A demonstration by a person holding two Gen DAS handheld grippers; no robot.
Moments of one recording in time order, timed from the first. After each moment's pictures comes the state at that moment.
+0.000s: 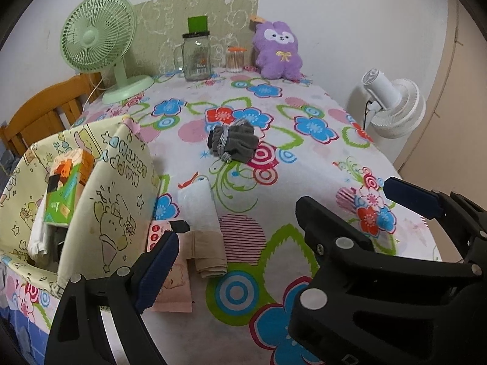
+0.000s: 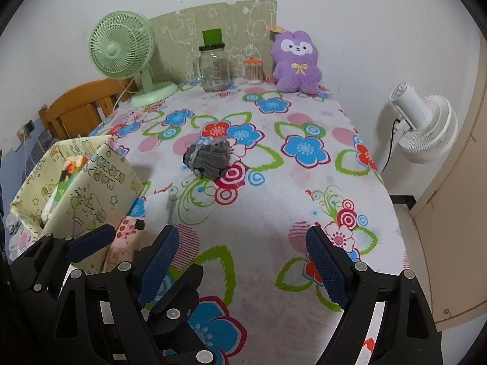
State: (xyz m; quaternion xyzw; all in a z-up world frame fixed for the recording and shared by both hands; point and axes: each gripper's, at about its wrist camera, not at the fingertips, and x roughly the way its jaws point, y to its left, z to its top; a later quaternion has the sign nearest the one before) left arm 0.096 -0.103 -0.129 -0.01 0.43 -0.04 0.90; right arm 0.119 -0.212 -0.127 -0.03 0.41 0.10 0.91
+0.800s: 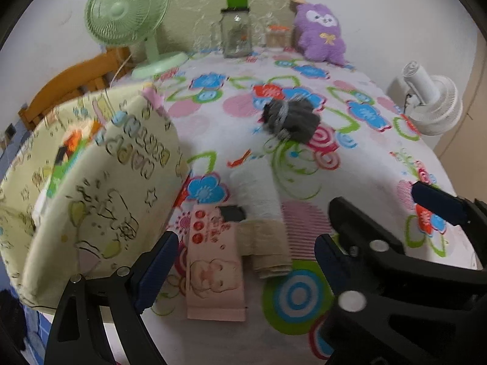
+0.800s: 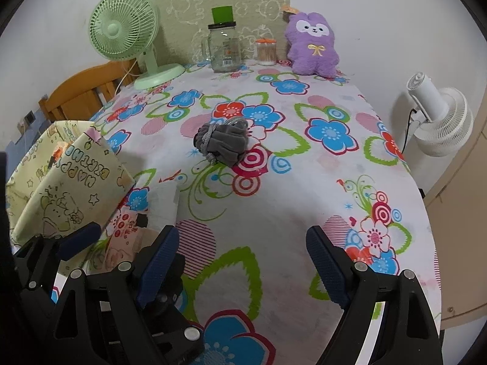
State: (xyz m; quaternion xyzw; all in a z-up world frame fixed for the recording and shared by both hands) left arm 0.111 -0.069 -0.158 -0.01 0.47 0.04 0.88; right arm 0.137 -0.184 -0.157 -0.04 0.44 0.11 0.89
